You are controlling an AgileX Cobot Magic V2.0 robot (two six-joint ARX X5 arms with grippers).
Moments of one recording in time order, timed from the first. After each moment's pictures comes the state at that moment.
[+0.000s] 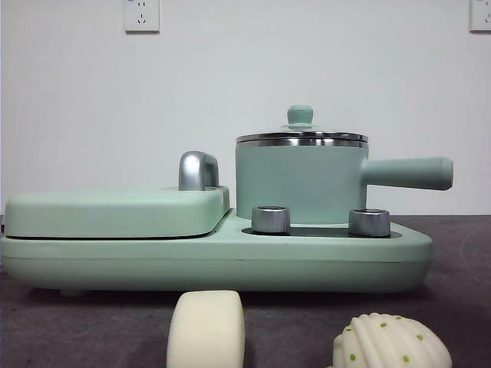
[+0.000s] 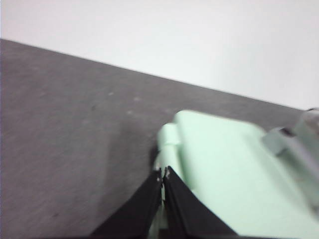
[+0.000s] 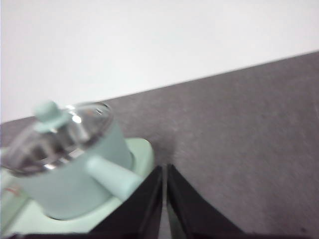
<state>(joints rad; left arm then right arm) -0.14 0.11 0.20 -0.18 0.03 -0.28 0.02 0.04 0.22 -0.23 -0.22 0.33</state>
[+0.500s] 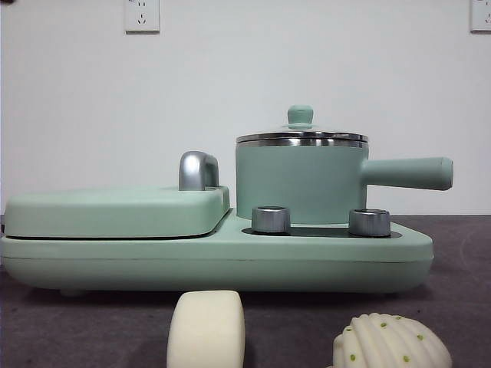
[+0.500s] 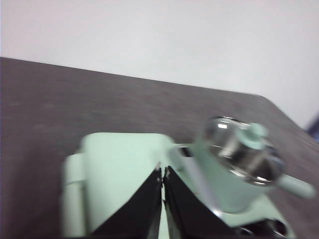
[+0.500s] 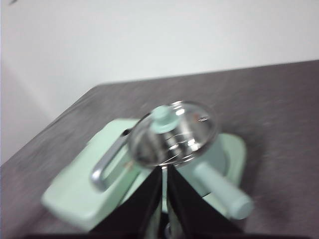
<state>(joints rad) -0.20 0.58 0.67 -0.27 0.30 -0.29 0.03 0.41 0.69 -0.48 -0.57 0.28</state>
